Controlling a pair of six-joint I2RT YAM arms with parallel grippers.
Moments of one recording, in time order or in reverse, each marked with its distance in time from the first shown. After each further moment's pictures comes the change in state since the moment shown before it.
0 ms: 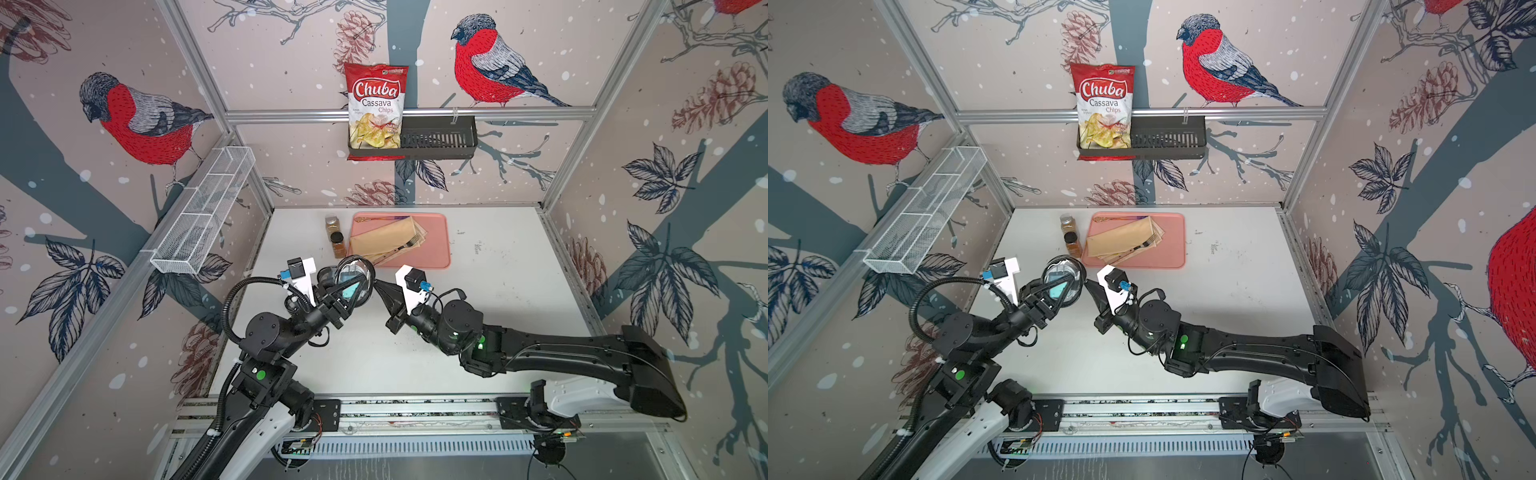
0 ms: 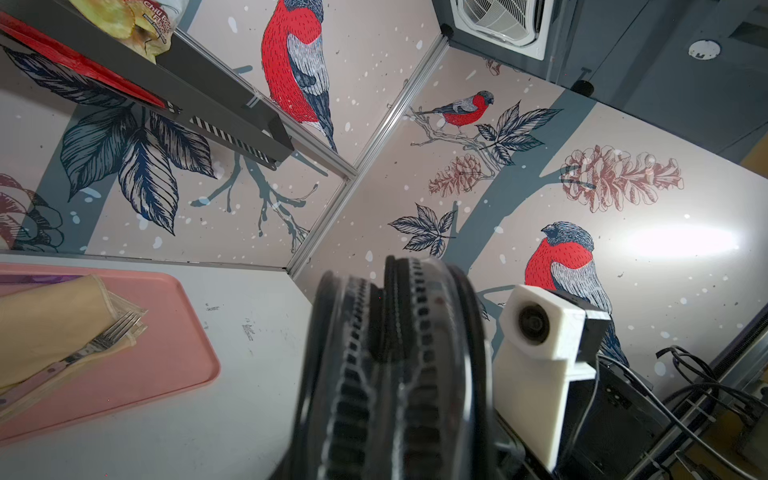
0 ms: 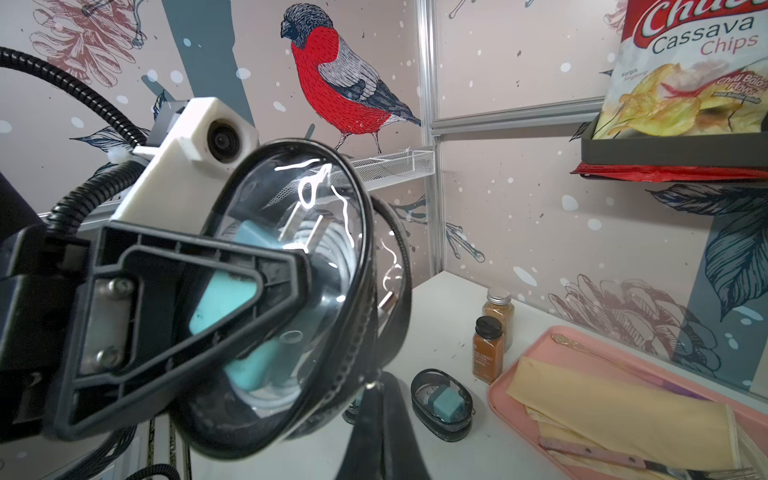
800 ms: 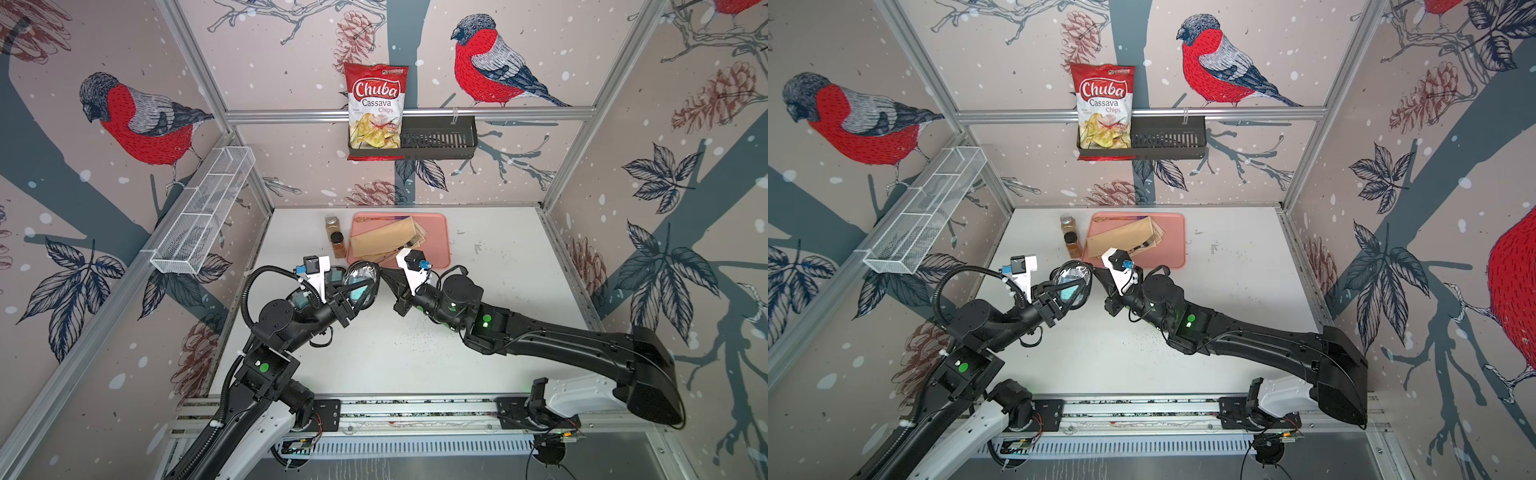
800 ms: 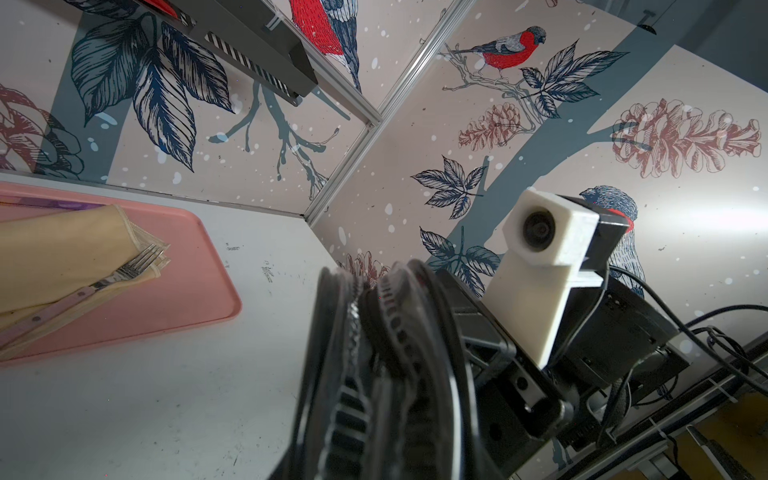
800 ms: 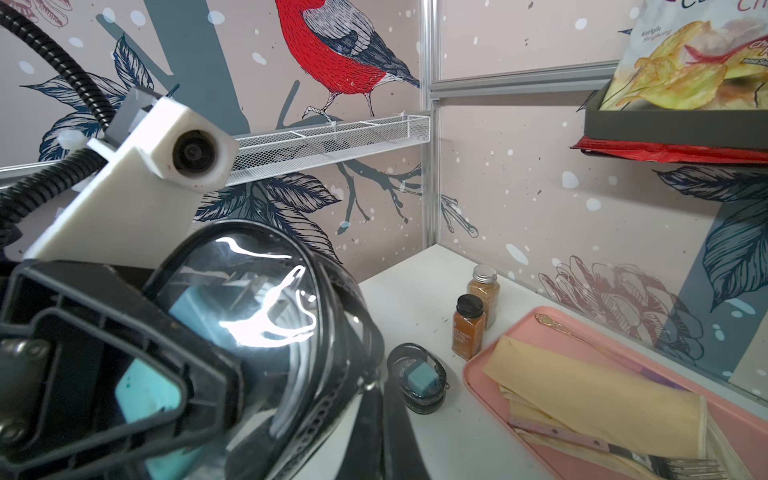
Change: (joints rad) left arm 0.000 0.071 0.028 -0.136 0.056 0.032; right arm -0.165 -0.002 0.063 -0.175 -0.190 0.000
